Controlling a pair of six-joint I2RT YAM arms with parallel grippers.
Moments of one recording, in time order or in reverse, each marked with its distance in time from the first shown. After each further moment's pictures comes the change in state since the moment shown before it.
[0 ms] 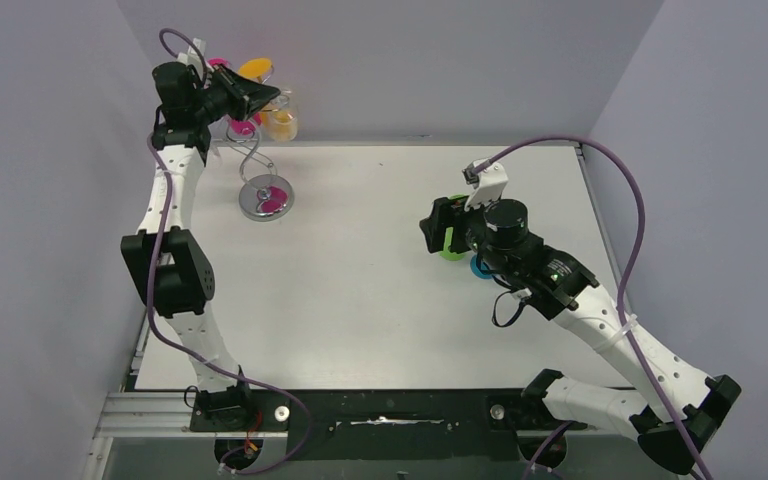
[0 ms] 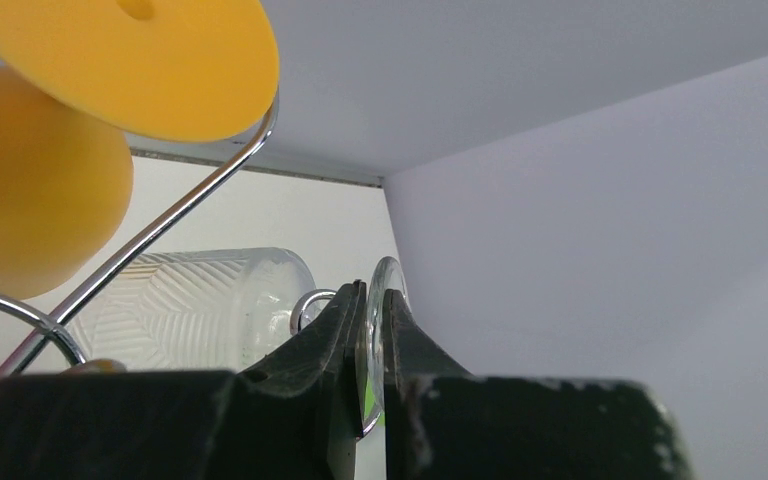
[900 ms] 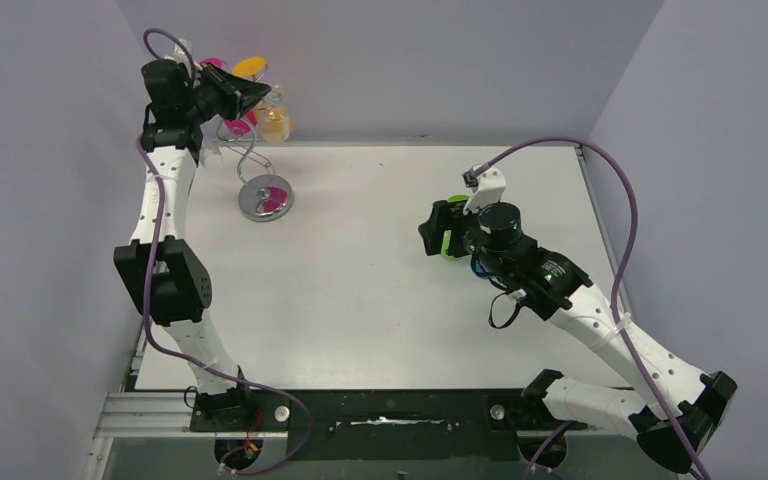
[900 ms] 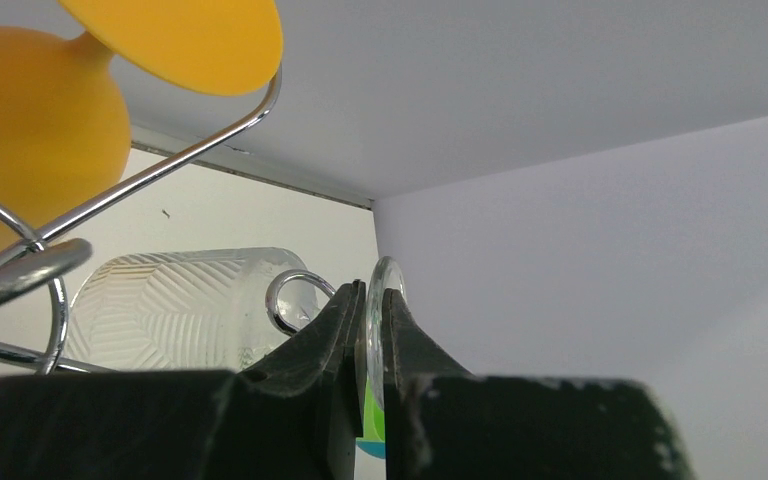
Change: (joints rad) left arm 0.026 -0.088 -0.069 0.003 -0.062 -0.107; right arm 0.000 0.003 -0.043 -0.002 0.014 0.077
